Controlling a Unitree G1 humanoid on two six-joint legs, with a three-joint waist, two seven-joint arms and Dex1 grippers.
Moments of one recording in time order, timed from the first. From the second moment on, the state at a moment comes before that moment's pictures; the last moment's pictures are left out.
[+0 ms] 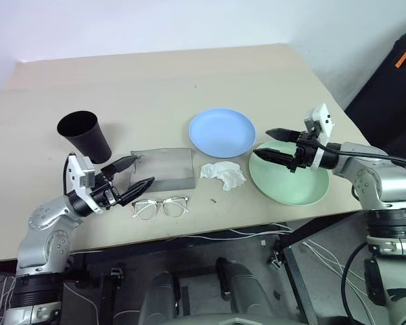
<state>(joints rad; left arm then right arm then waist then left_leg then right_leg) -0.12 0.55 0.24 -0.01 -0.64 0.15 -1.06 -0.58 -0.69 -0.11 0.10 0.49 0.66 0.97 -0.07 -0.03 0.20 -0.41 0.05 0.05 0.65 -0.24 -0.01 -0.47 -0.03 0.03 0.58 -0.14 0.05</state>
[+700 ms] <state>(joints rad) -0.22 0.50 0.18 0.11 -0.55 0.10 -1.07 -0.72 -0.86 -0.04 0.60 0.24 0.70 0.88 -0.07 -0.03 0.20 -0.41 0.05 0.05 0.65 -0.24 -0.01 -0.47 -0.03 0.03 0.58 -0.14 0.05</state>
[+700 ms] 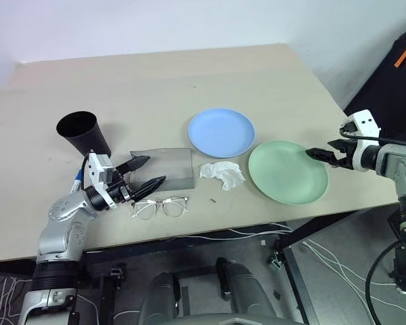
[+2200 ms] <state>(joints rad) -0.07 0.52 0.22 -0.01 -0.53 0.07 -0.98 -1.25 -0.57 -0.10 1.08 0.24 0.58 0.82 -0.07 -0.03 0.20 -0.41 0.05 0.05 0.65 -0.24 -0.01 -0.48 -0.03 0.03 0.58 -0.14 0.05</state>
